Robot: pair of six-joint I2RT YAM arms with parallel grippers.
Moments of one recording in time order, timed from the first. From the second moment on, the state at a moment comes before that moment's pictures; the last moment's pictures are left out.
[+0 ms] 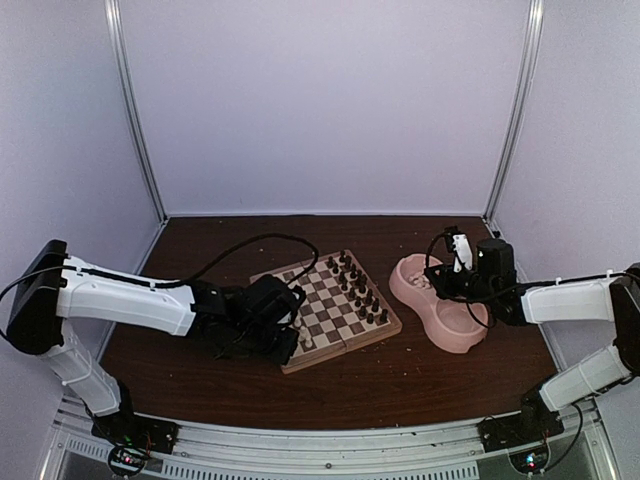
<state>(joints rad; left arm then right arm) -1.11 1.58 0.95 -0.37 -0.18 -0.55 0.37 1.34 0.52 0.40 -0.17 0.24</state>
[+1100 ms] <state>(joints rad) -1.11 1.64 0.96 -0.33 -0.22 -0.58 0.37 1.34 0.52 0.40 -0.17 0.24</state>
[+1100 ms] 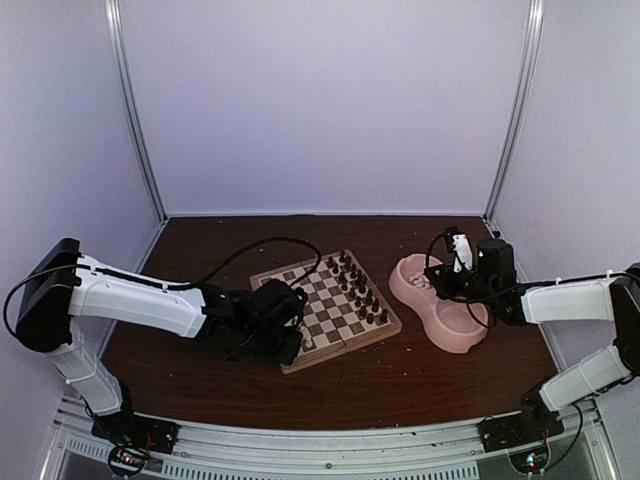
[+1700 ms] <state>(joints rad) -1.11 1.63 0.97 -0.39 -0.20 -0.59 0.37 1.34 0.52 0.40 -0.17 0.23</state>
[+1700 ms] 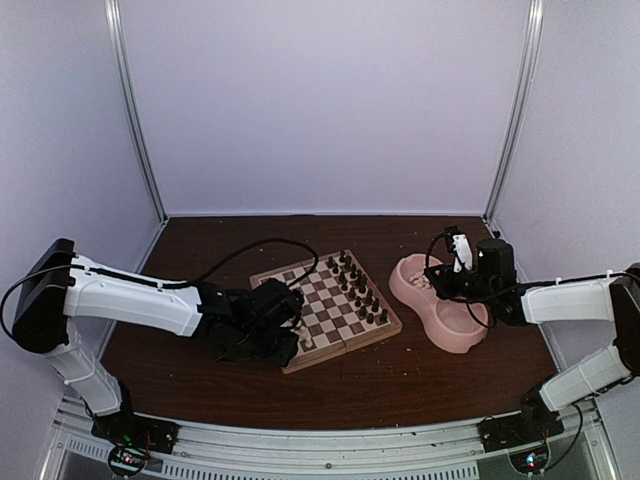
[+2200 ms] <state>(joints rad) -1.11 1.30 0.97 -0.56 -0.10 -0.62 0.37 1.29 0.49 0.49 -0.38 0.24</state>
